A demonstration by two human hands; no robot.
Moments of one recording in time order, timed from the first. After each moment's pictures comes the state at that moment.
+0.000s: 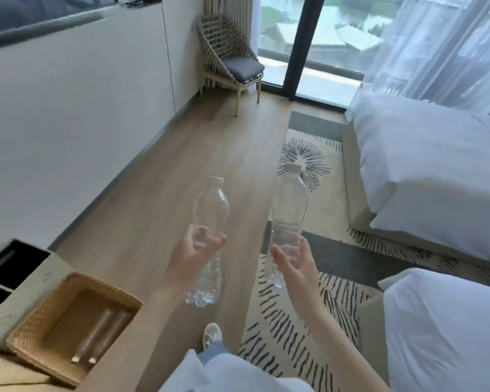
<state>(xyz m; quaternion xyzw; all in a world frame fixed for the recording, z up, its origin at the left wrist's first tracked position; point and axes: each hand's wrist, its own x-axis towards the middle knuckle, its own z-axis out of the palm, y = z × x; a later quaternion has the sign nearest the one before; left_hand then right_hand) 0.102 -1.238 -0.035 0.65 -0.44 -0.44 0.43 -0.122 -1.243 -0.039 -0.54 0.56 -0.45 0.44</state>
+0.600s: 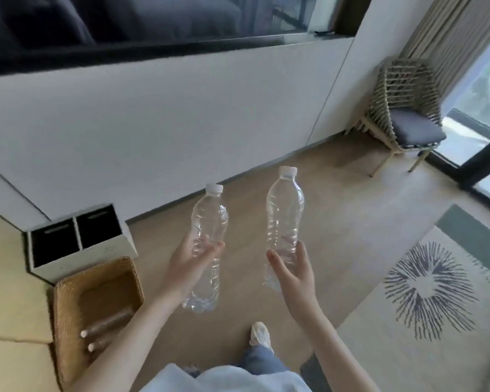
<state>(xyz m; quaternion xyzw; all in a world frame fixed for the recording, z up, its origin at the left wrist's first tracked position) 0.256 -1.505 -0.040 0.76 -0.18 -0.30 0.55 0.100 -1.656 -0.055 -0.66 0.36 -0.26 0.60</state>
